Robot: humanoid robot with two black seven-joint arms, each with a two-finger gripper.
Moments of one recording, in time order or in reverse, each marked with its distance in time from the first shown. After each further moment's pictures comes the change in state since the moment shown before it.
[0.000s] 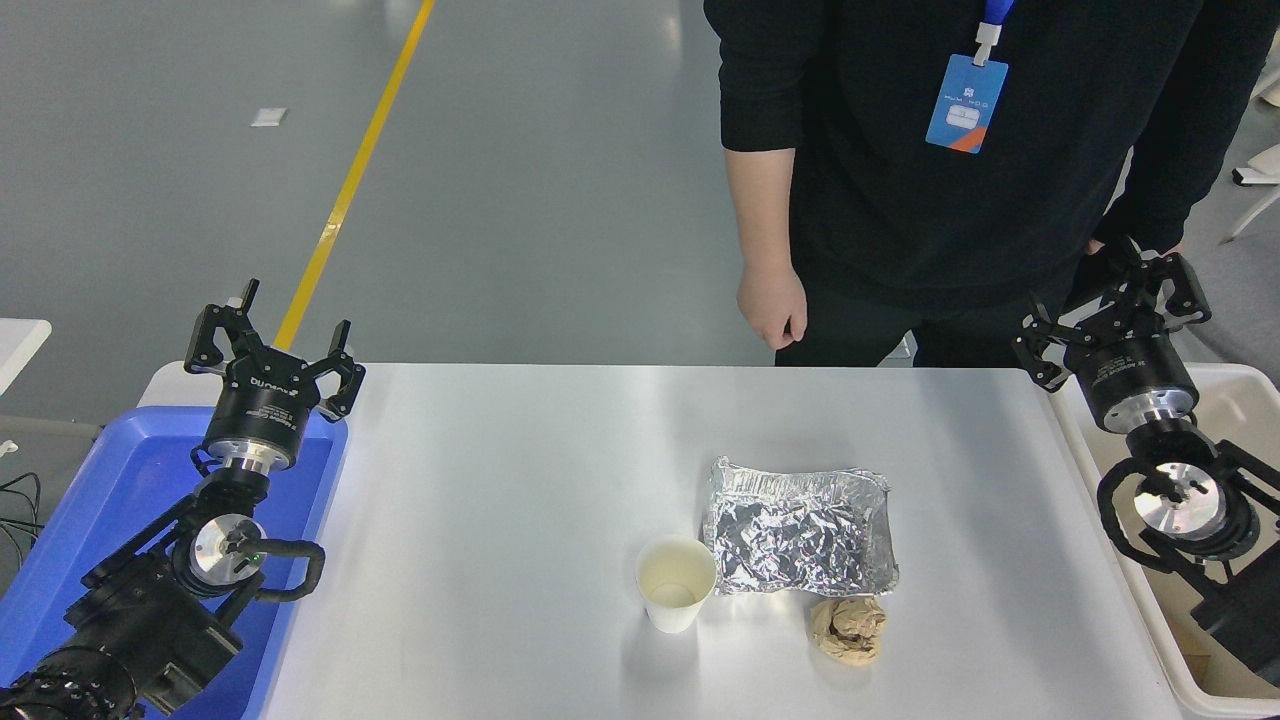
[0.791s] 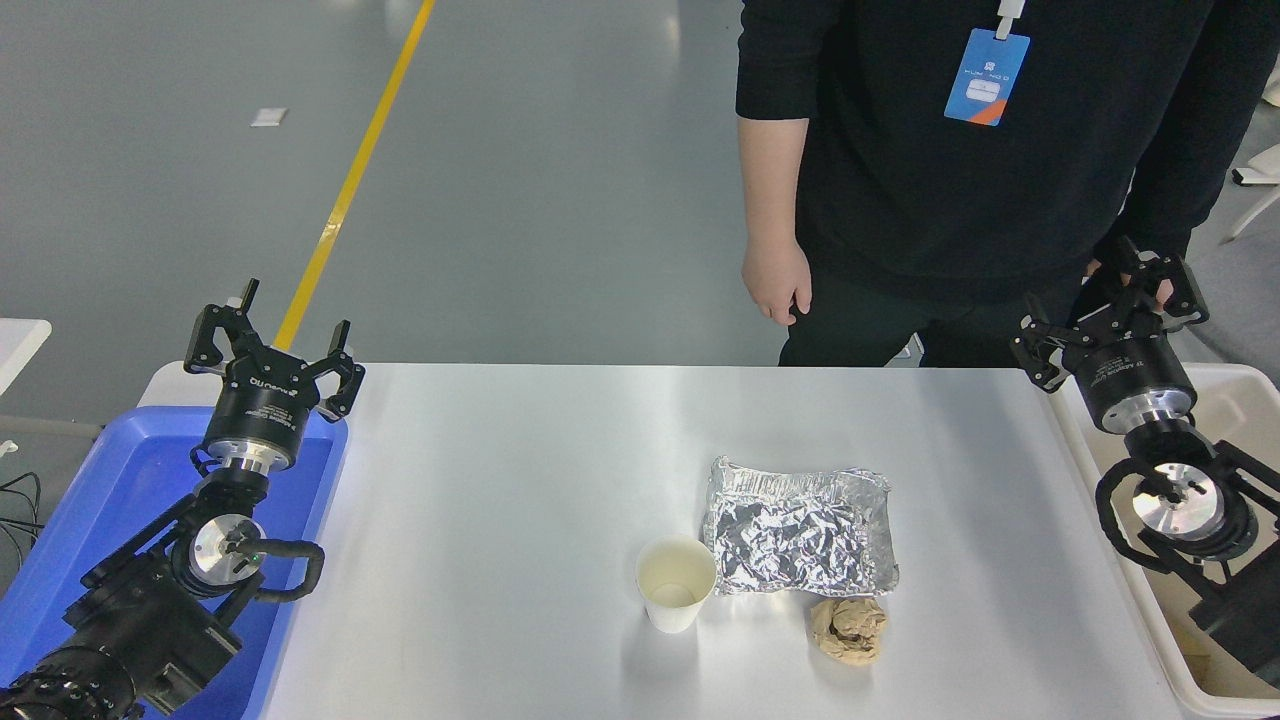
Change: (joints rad) left arm 0.000 0.001 0.002 0.000 0.000 0.000 0.000; right arm 0.000 0.001 -0.002 0.000 0.000 0.000 0.000
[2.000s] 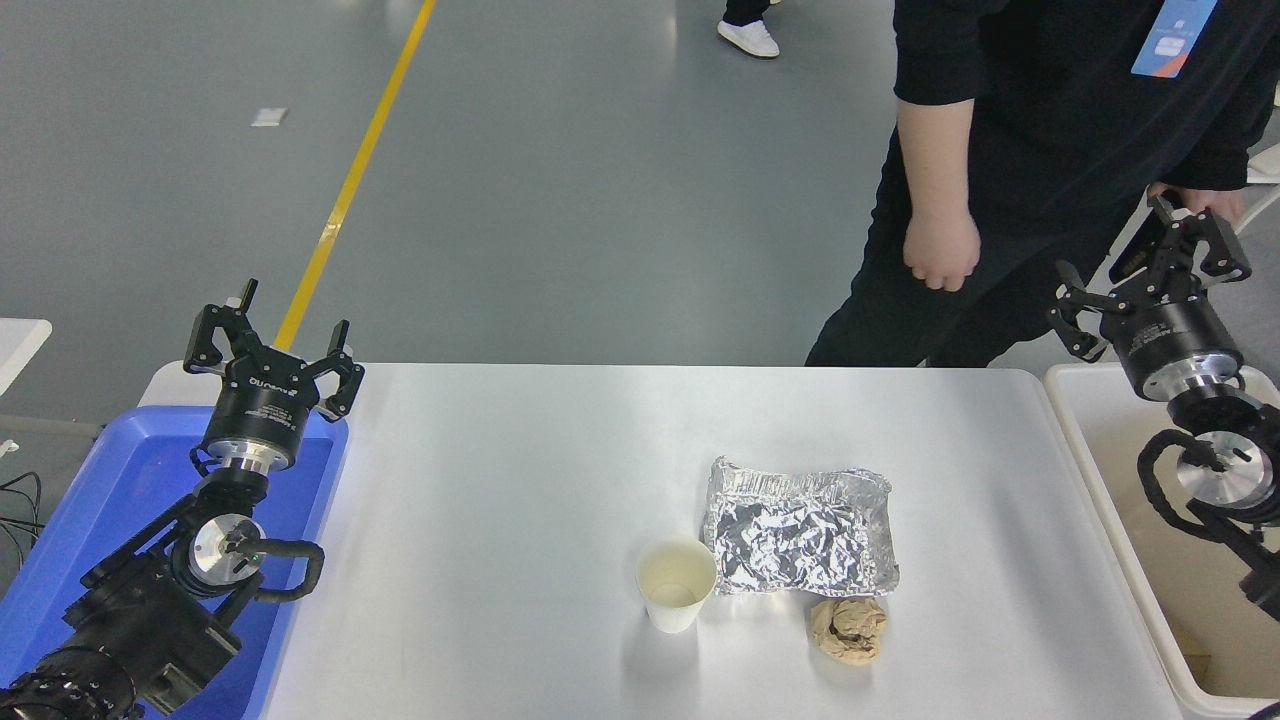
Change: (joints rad) left arm 0.000 0.000 -0.001 0.000 0.000 0.000 0.000; right arm 0.168 -0.141 -0.217 -0.028 -0.012 -0.011 -0.008
